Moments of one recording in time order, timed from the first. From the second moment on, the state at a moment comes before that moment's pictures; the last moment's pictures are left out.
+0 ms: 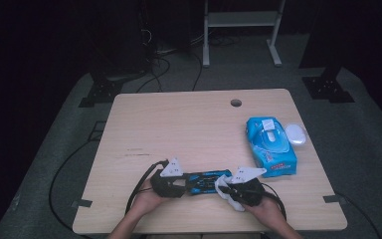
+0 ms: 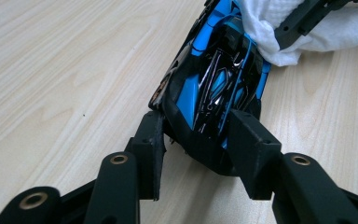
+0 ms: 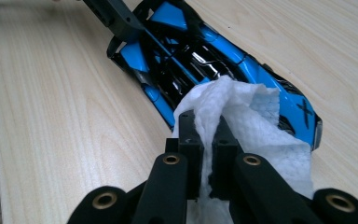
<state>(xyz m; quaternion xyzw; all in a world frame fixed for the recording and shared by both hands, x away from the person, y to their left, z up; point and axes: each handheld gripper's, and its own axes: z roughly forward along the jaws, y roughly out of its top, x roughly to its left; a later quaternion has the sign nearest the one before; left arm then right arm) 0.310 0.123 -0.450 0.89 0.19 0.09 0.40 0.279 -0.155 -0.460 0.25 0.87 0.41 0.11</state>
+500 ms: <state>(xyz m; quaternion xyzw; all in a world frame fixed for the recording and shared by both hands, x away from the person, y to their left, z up) 0.301 0.117 -0.453 0.89 0.17 0.14 0.40 0.279 -0.161 -0.455 0.26 0.86 0.42 0.09</state>
